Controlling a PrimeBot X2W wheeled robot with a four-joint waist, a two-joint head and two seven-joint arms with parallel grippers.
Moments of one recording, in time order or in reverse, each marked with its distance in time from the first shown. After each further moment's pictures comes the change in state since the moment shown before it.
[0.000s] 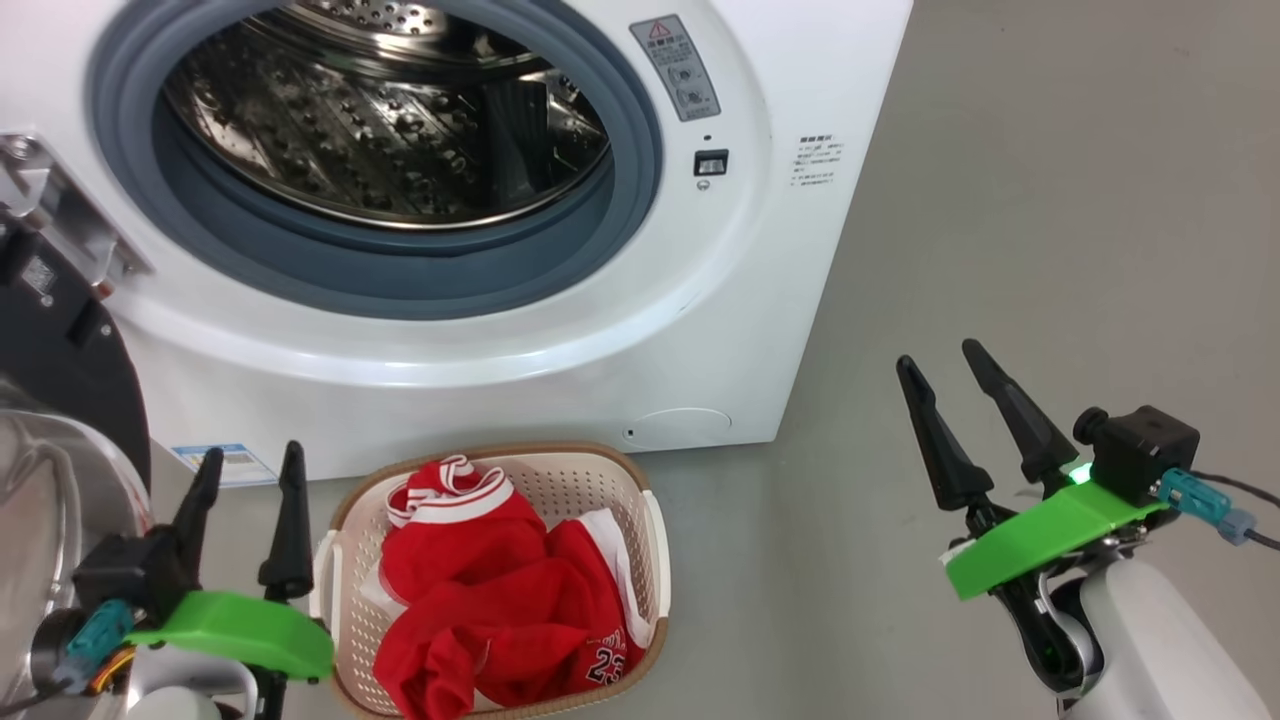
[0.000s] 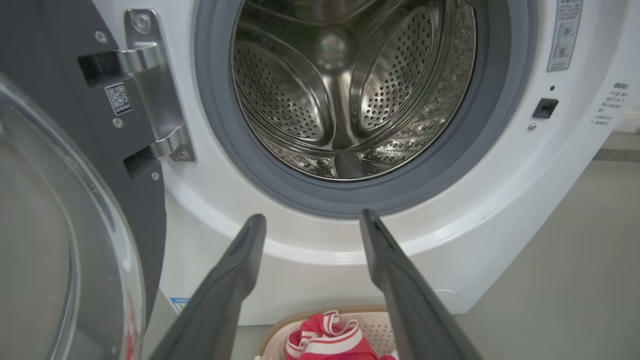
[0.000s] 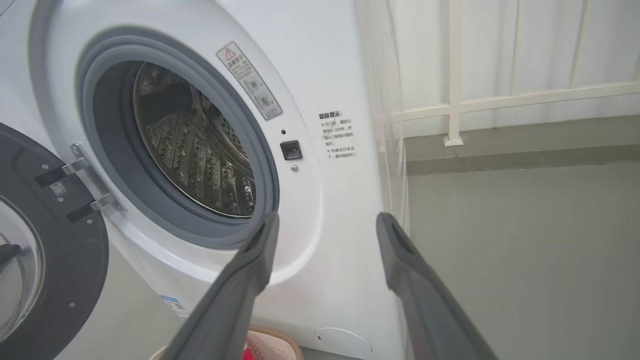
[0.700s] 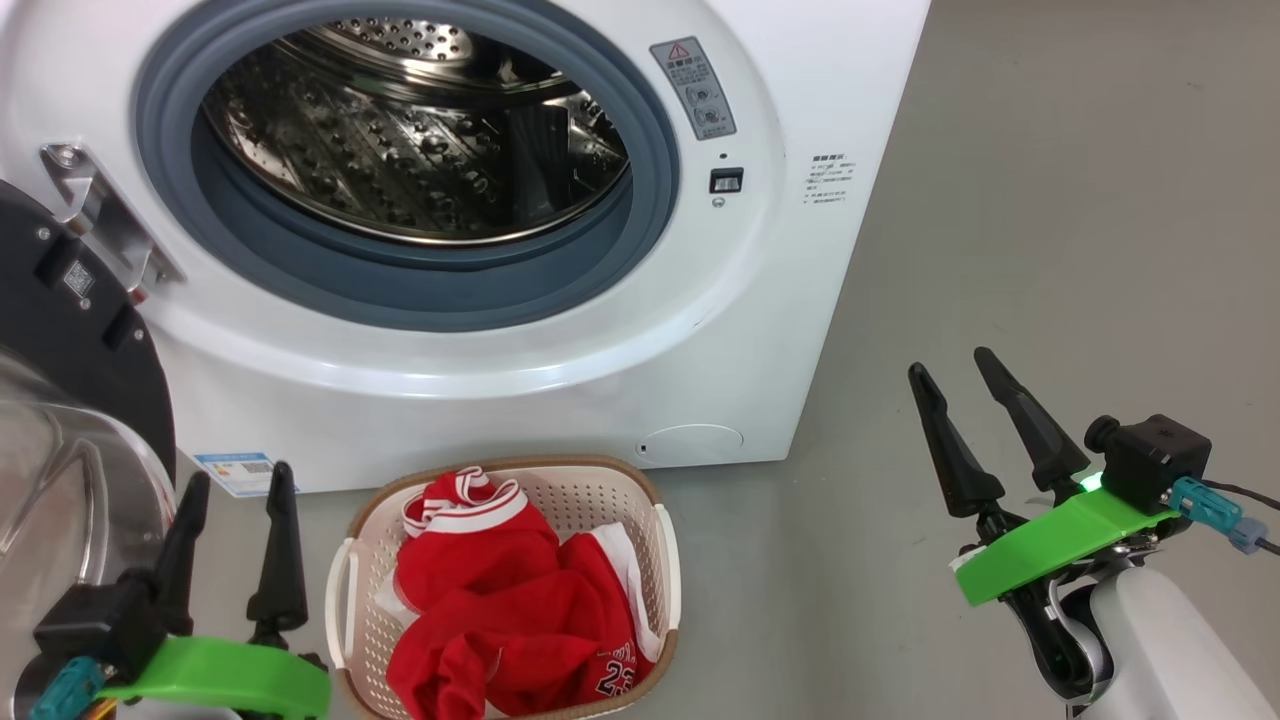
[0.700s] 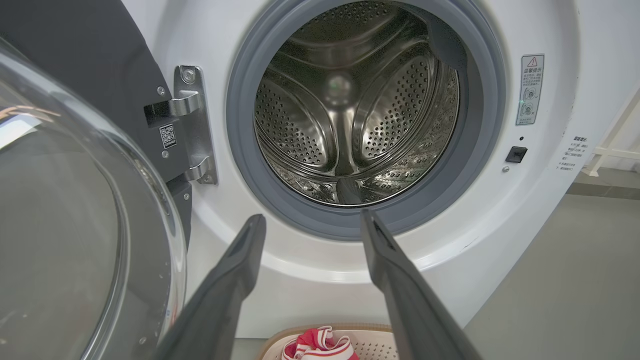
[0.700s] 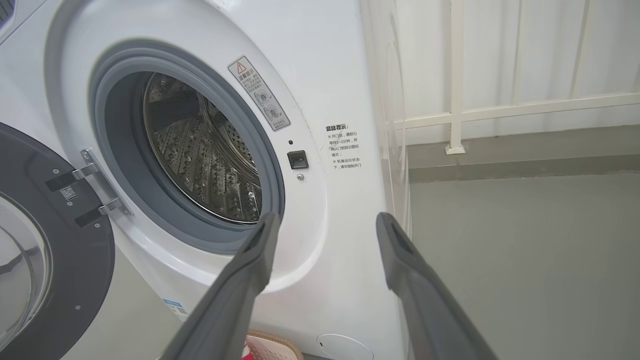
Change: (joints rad) left arm 0.137 0.027 0.033 -0.241 -0.034 0.075 0.031; right arm 0.021 -0.008 -0.014 -0.008 0.000 0.000 0.000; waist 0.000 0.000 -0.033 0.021
